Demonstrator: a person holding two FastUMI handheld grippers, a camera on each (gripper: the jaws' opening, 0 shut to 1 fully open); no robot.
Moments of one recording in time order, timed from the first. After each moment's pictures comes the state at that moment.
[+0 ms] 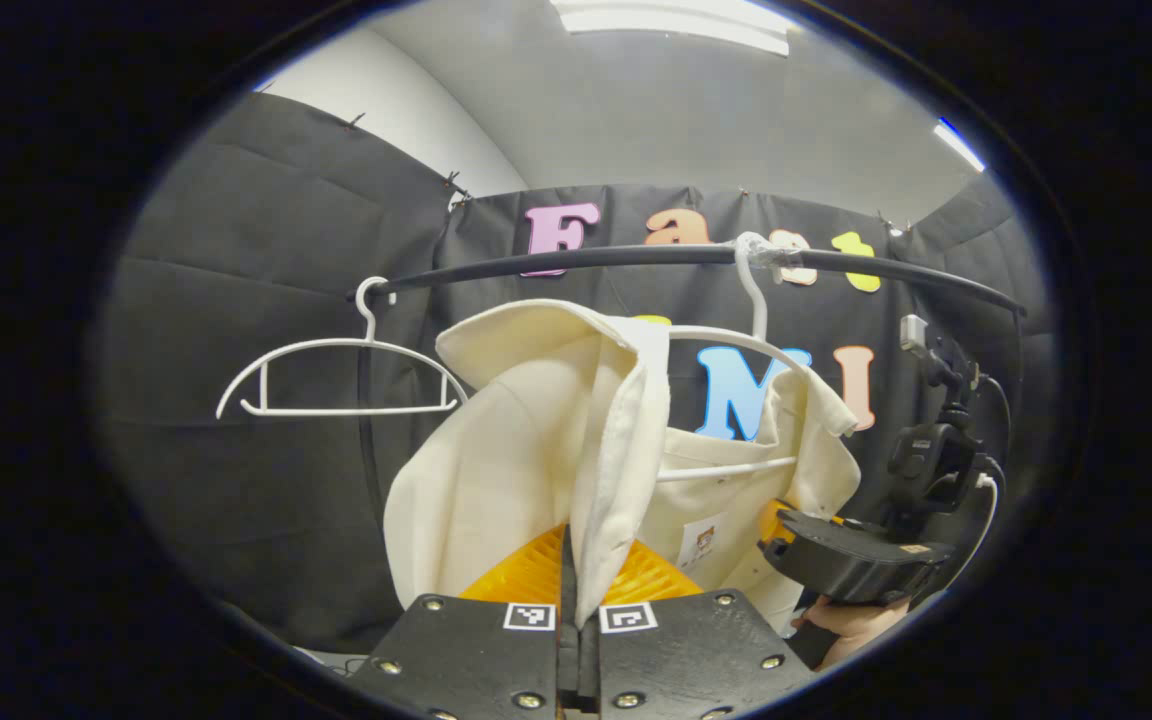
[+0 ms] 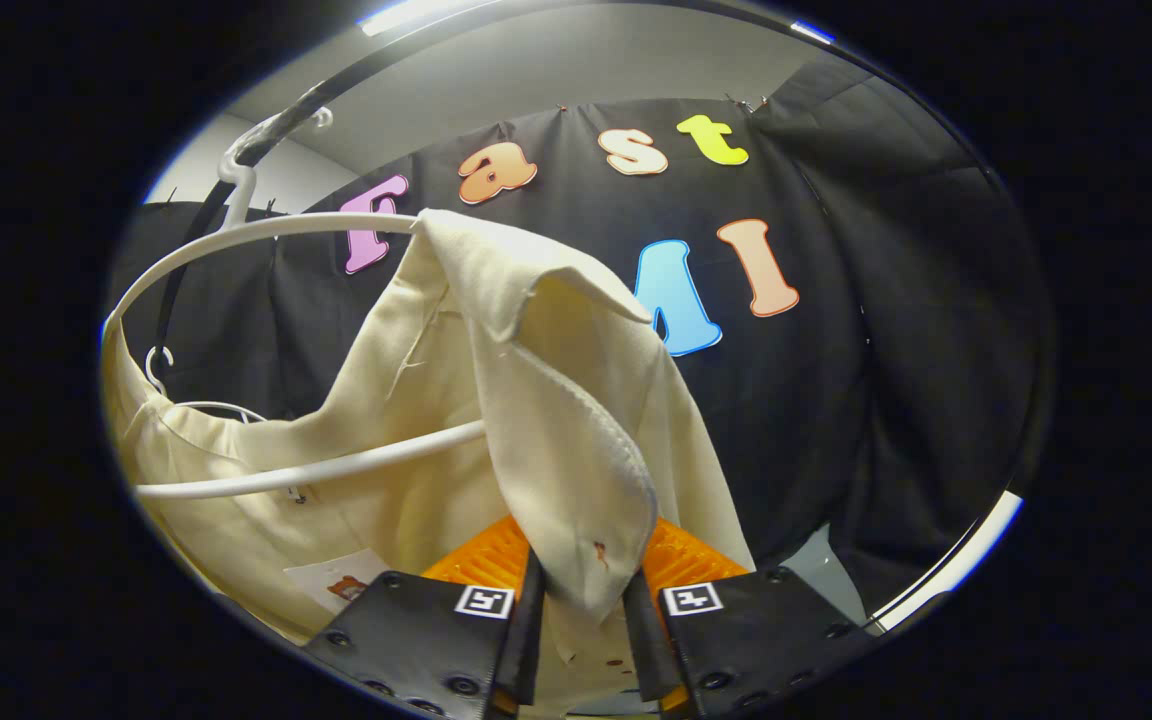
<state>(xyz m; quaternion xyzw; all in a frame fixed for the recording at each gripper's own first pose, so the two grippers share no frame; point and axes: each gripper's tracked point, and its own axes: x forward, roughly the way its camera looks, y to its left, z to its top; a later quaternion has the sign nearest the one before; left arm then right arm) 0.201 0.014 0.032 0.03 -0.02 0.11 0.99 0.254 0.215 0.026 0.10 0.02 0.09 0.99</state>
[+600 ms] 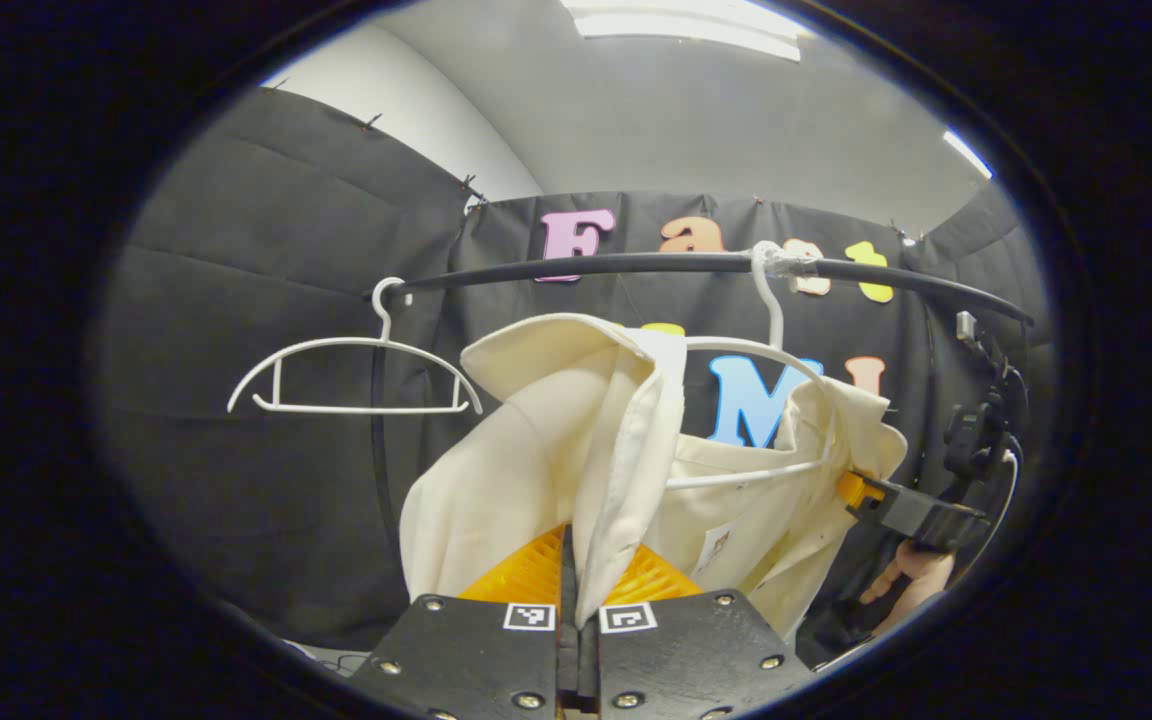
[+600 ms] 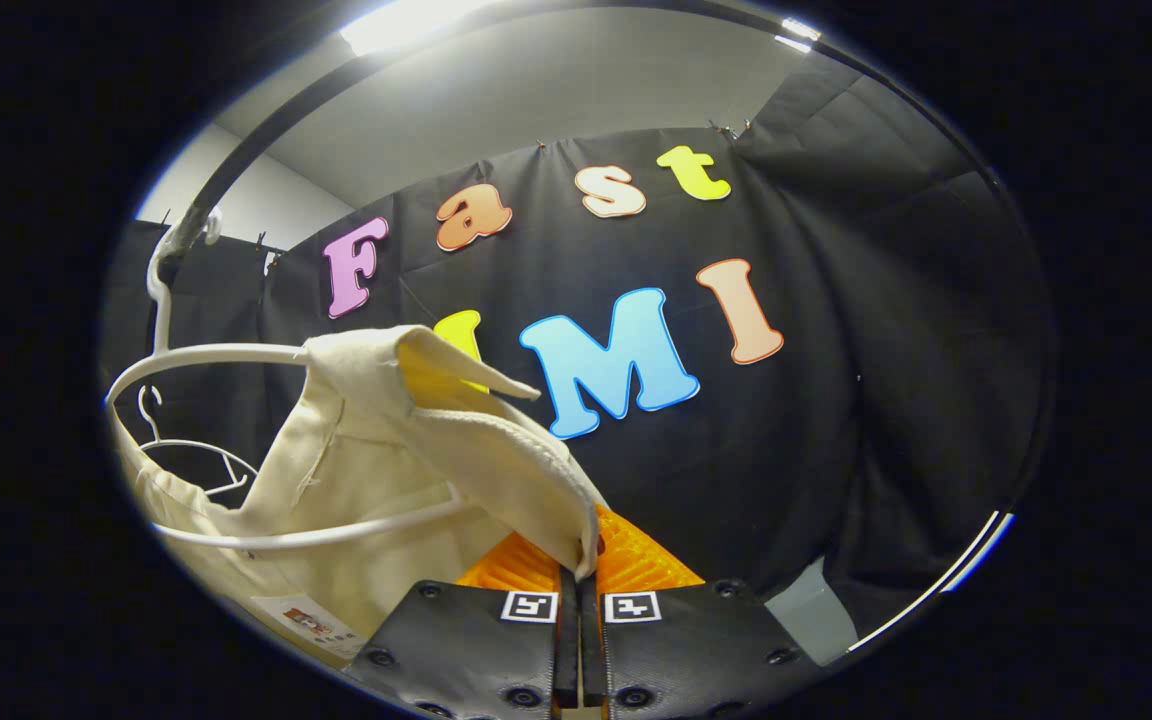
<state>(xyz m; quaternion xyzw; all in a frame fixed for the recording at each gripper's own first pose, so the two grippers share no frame) 0.199 0.026 0.036 0.03 -0.03 0.13 0.99 0.290 0.155 0.077 0.10 -0.05 0.08 0.99</state>
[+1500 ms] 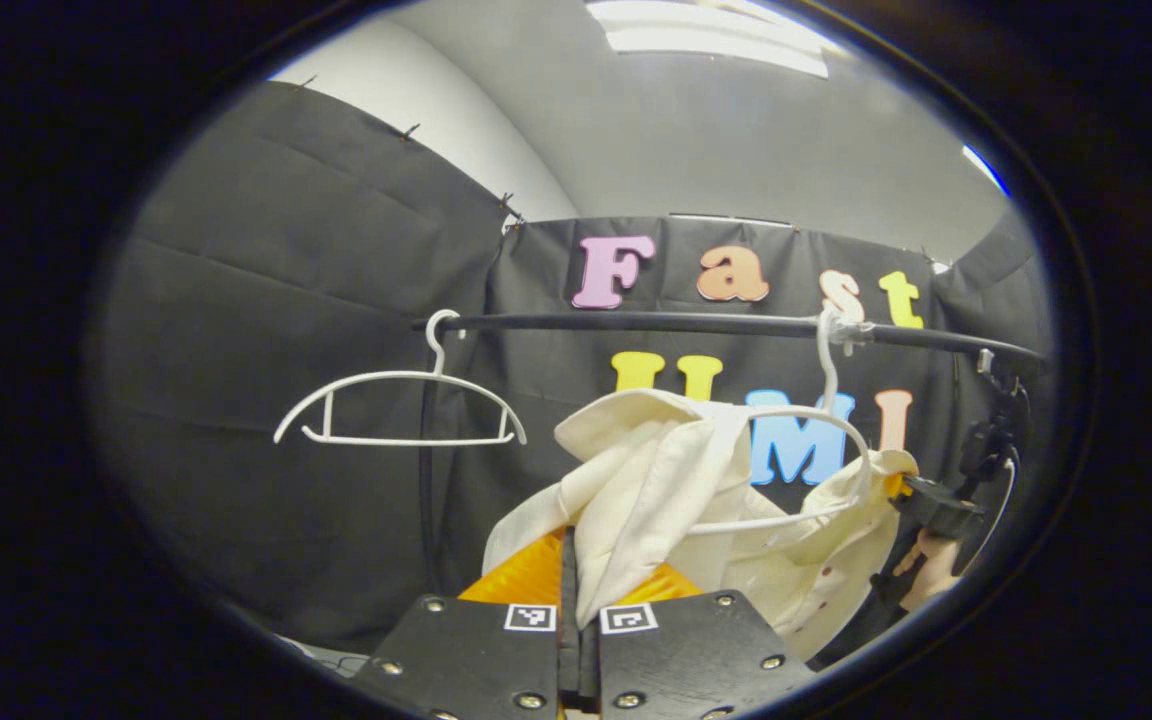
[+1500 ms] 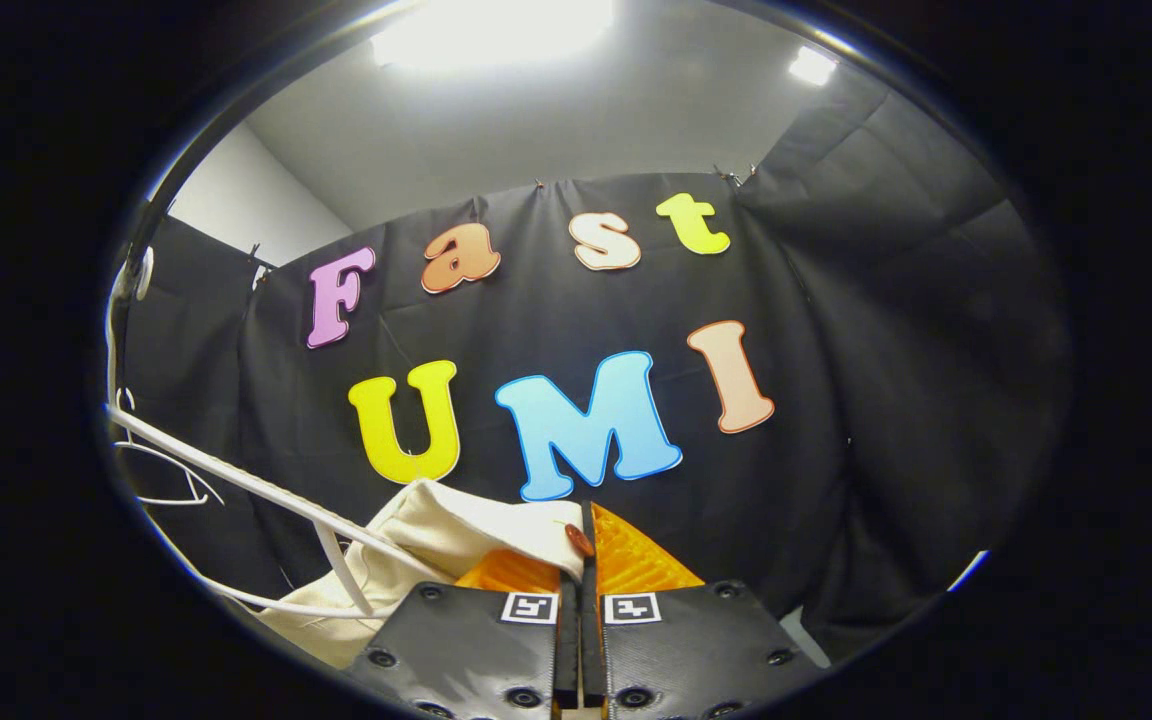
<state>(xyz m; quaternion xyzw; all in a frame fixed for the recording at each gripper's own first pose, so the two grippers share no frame) 0.177 0.060 0.077 -0.01 -0.06 0.14 0.99 0.331 0.126 0.125 0.08 -0.12 0.06 0.99</state>
